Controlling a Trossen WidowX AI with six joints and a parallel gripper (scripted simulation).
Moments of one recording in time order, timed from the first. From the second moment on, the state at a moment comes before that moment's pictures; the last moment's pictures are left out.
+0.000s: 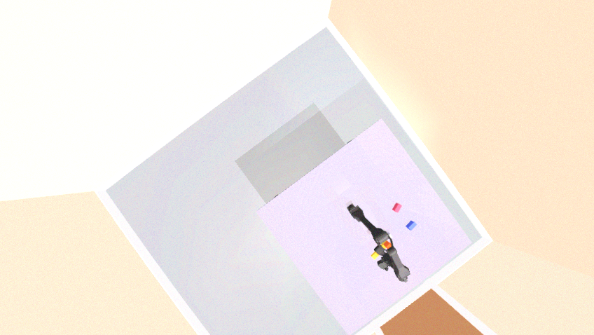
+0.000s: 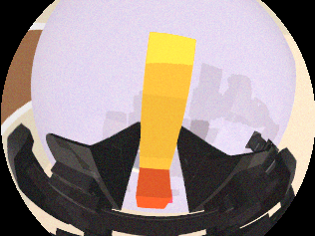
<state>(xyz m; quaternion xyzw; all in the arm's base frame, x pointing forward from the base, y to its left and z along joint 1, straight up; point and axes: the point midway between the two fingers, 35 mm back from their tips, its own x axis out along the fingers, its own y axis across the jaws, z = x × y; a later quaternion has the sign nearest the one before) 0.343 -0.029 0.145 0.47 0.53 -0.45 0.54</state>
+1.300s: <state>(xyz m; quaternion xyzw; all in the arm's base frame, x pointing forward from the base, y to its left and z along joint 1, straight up) 0.348 0.088 0.141 0.55 0.46 -0.53 0.47</state>
